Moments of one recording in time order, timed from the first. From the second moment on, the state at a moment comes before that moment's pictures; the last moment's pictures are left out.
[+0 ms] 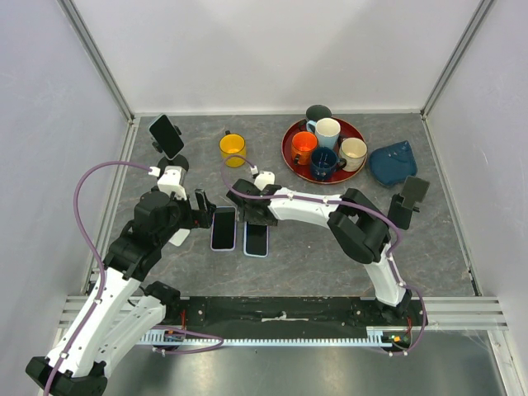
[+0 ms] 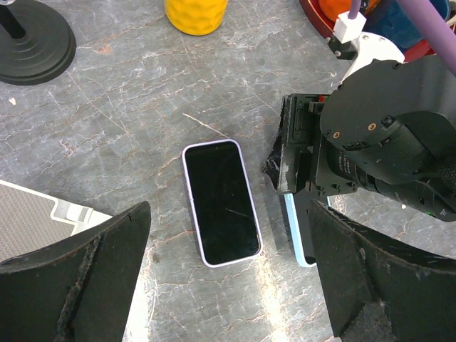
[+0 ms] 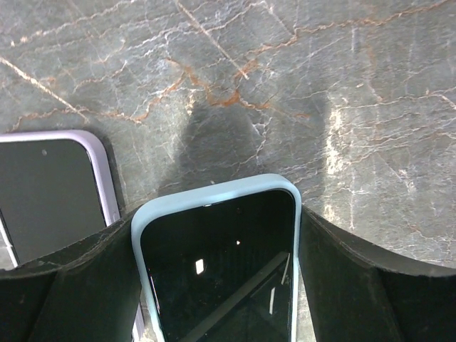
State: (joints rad) left arm -0.42 0.64 0.75 -0.54 -0.09 -0.27; right arm 0.98 2.11 1.55 -0.59 0.40 1.00
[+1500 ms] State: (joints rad) left arm -0.42 0.66 0.75 -0.54 -0.09 -0.27; right arm 0.99 2.13 1.54 -0.43 0.43 0.96
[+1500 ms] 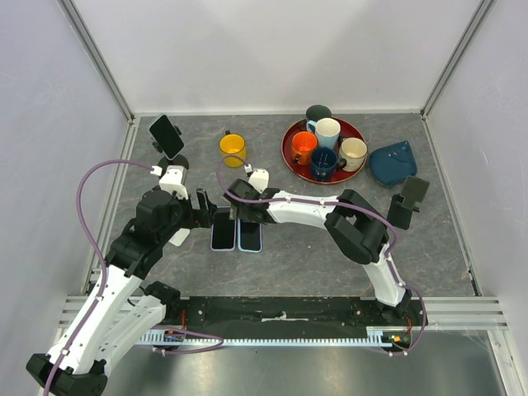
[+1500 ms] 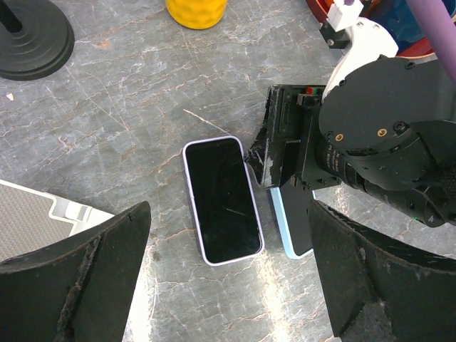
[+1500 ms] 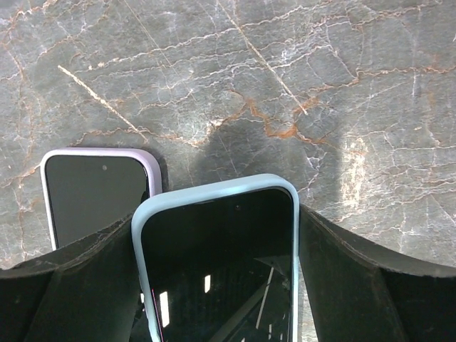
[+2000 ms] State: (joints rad) left arm -0.42 0.66 0.75 -0.54 -0.09 -0.27; right arm 0.99 2.10 1.49 -0.39 0.42 0.94
